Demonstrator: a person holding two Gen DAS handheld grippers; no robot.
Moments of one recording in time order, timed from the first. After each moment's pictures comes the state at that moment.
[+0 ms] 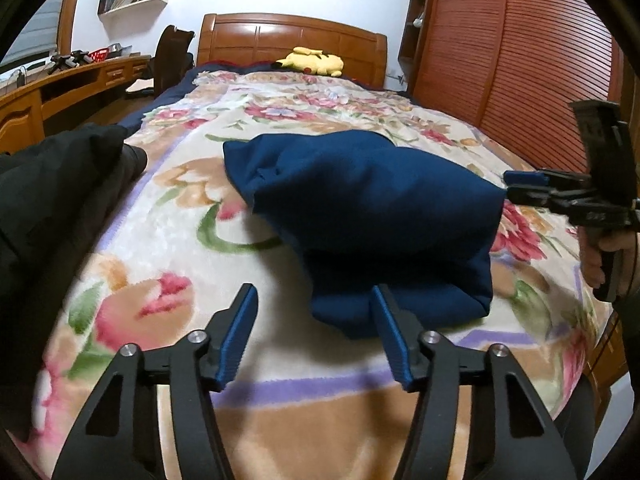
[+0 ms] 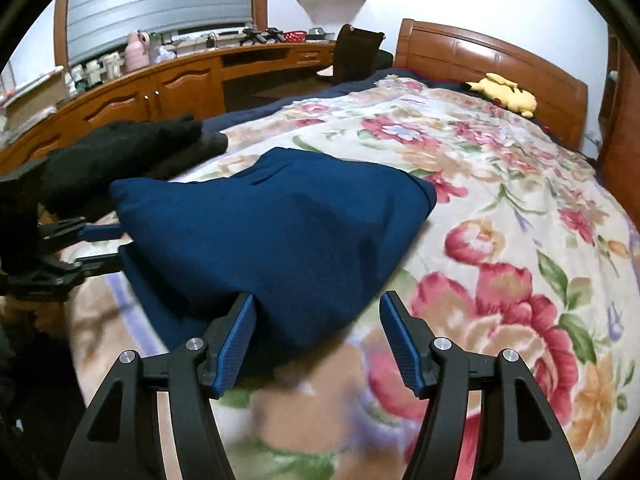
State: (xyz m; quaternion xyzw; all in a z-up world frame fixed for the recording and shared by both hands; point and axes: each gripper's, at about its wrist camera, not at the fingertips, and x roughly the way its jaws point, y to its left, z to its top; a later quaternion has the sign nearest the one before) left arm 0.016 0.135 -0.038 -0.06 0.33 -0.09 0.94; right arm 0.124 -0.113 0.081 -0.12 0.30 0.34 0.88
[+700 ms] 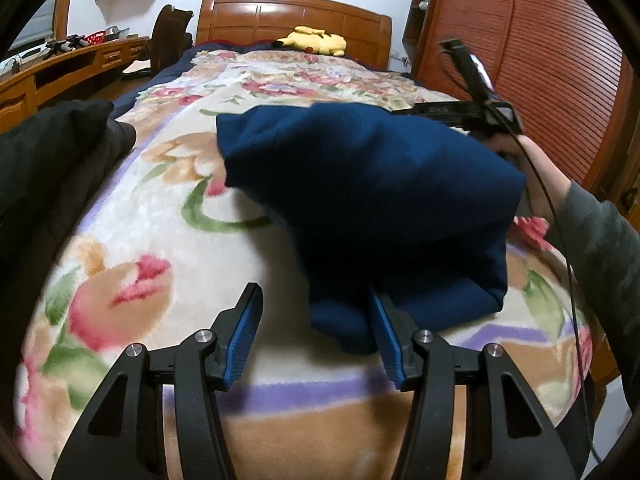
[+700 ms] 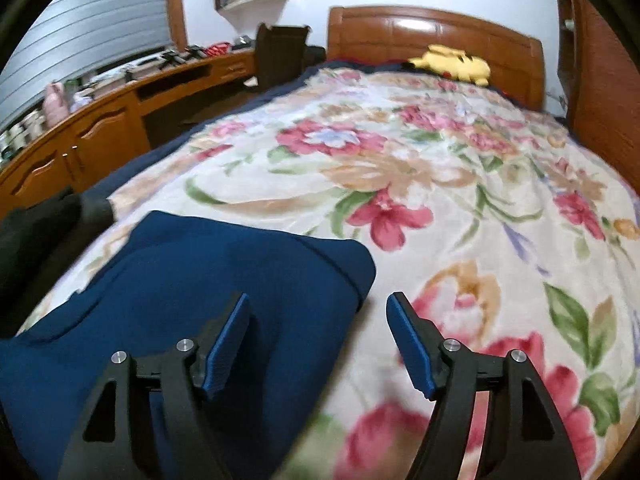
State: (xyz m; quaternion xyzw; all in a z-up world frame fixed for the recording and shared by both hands) left arm 0.027 0.124 -0.053 -0.06 0.37 -0.09 0.92; right arm 0.335 -0.067 0.037 -0.06 0.35 0.24 0.90
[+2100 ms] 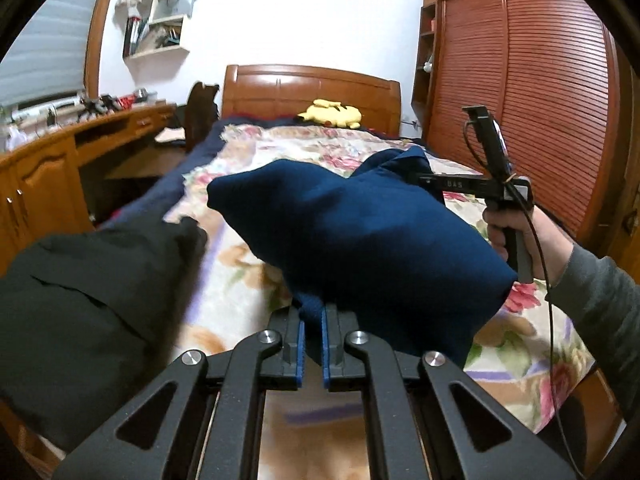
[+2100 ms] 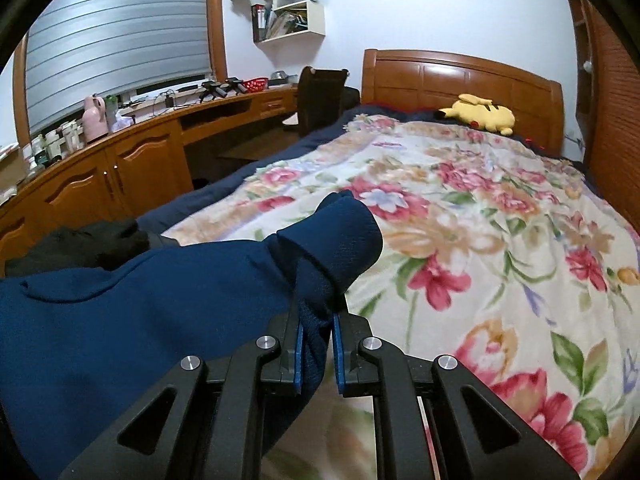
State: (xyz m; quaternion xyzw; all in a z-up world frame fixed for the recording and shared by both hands) left arm -0.030 0.183 0.054 -0.04 0.26 -0.05 0.96; right arm 0.281 -0.035 0.093 -0.06 0.25 0.30 0.92
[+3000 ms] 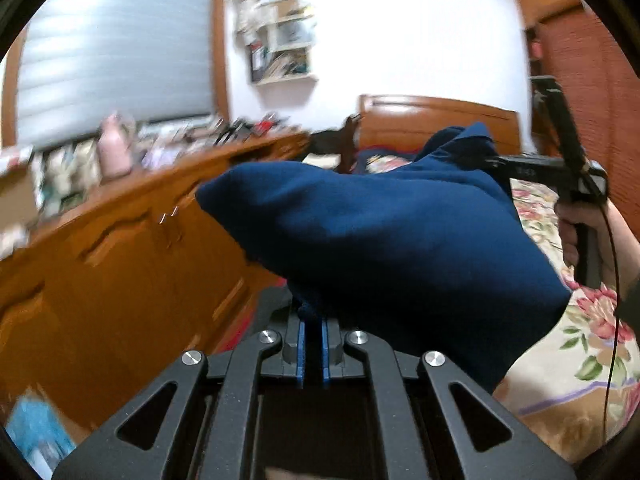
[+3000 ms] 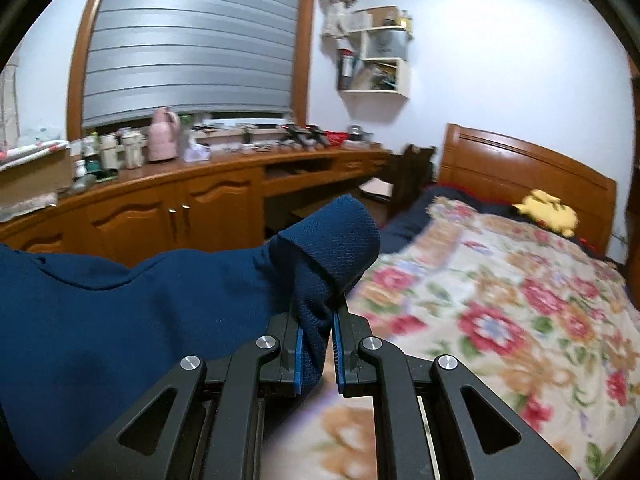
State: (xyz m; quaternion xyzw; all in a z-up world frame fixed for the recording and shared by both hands) left arm -0.097 0.404 0.091 -0.03 0.23 0.18 0.96; right arm 0.227 0.192 0.177 -0.11 0.15 0.40 0.90
